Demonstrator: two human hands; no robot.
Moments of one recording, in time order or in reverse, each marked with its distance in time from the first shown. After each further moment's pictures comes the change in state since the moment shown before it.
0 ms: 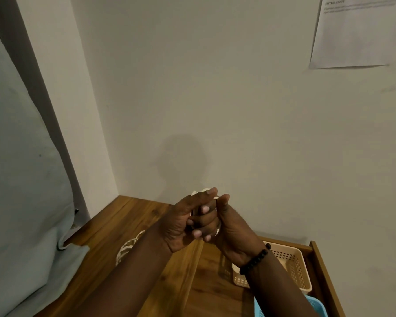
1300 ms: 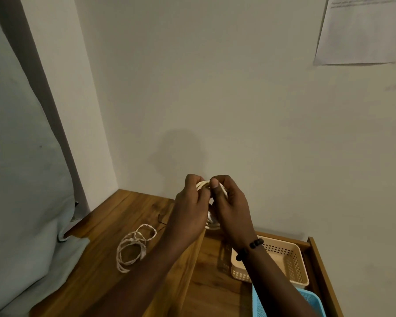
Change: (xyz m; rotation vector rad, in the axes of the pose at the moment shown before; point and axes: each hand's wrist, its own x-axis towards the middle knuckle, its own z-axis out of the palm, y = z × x) left_hand -0.004 -0.006 0.025 1.064 0.750 0.136; right_hand 0.015 0.010 0.001 -0.736 0.369 -0.422
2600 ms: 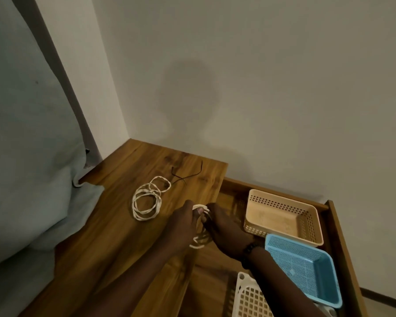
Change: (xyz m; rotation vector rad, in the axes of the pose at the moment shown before) left_hand -0.050 -0.171 0.014 0.303 -0.299 -0.285; right_hand -0.079 0.125 0.045 -0.576 -0.632 0.179
